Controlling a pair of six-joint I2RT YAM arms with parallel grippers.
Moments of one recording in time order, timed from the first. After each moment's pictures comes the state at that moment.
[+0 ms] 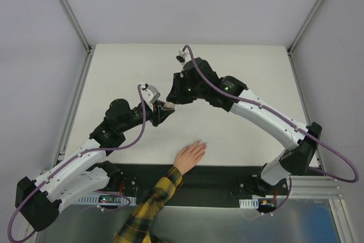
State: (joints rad) left arm -0.64 0.81 0.59 0.12 0.36 -0.09; right arm 0.96 1.57 1.66 -0.72 0.00 0.62
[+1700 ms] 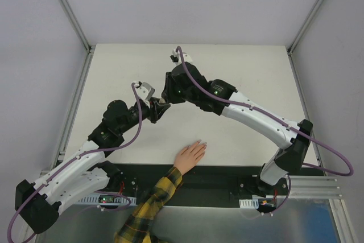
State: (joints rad) left arm -0.63 0.78 0.58 0.13 0.22 -0.13; right arm 1.04 1.63 1.71 -0.68 0.25 0.65
